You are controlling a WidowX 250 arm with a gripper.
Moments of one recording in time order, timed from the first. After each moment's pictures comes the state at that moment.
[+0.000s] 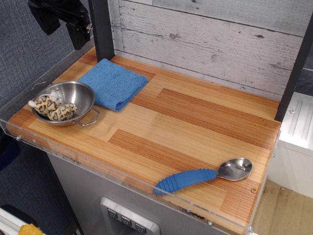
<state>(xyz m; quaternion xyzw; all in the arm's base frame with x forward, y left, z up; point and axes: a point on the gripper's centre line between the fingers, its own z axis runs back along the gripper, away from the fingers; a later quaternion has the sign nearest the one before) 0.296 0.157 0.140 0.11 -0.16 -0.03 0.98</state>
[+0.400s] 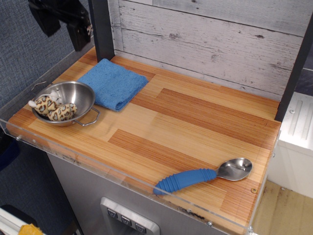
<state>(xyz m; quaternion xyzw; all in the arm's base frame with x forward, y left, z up) 0.297 0.157 0.130 0.10 -0.14 -0.03 0.98</state>
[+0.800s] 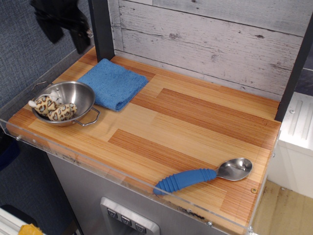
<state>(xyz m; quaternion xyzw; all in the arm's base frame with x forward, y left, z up) 0.335 0.187 0.092 0.06 -0.14 -0.02 0.99</state>
